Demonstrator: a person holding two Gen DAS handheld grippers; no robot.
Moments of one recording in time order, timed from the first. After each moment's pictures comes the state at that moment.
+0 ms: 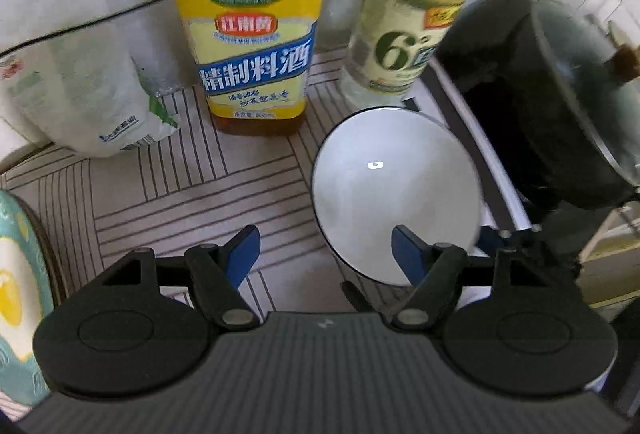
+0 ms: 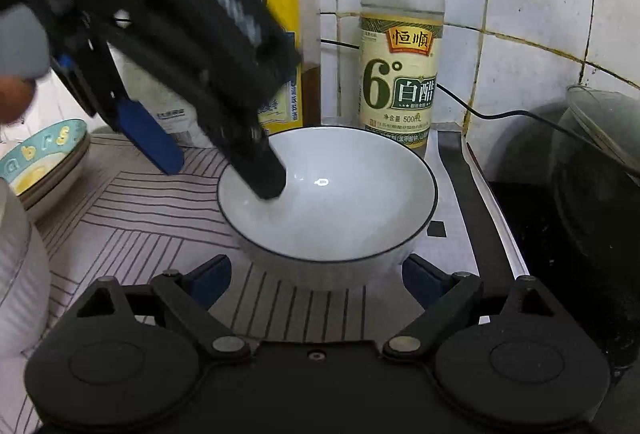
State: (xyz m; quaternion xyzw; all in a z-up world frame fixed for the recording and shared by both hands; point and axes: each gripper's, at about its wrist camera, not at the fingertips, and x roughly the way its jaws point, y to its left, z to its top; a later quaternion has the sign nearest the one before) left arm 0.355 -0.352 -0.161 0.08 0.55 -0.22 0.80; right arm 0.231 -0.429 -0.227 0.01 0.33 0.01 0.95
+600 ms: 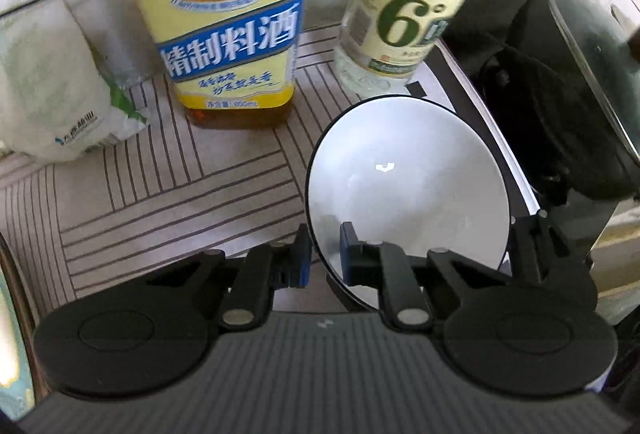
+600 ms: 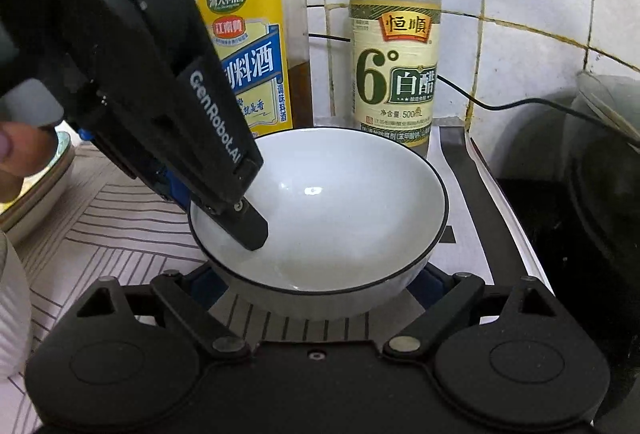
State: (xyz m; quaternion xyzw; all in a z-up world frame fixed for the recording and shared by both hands) left arm 0.369 -0.364 -0.190 0.09 0.56 -0.24 0.79; right arm 0.246 -0.432 -0.236 0.03 0.32 0.00 0.95
